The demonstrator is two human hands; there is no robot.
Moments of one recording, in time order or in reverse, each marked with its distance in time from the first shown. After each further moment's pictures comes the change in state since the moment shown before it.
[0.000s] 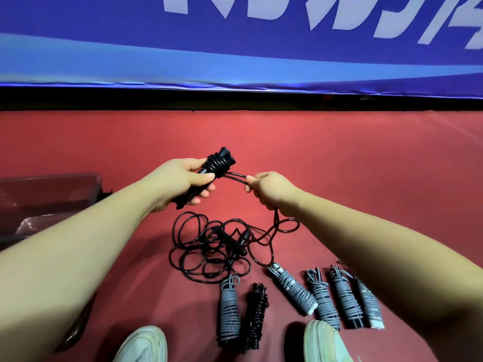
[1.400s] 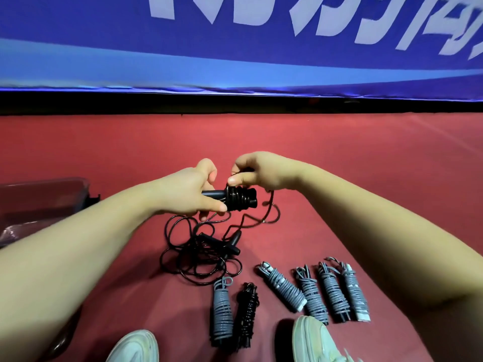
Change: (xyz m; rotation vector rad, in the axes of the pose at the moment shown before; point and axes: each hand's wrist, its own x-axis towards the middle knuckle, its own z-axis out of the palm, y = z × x) left_hand -0.022 0.022 0.025 0.735 -0.255 0.191; right_hand -0.027 -0.046 -0.037 -0.526 -0.206 -0.337
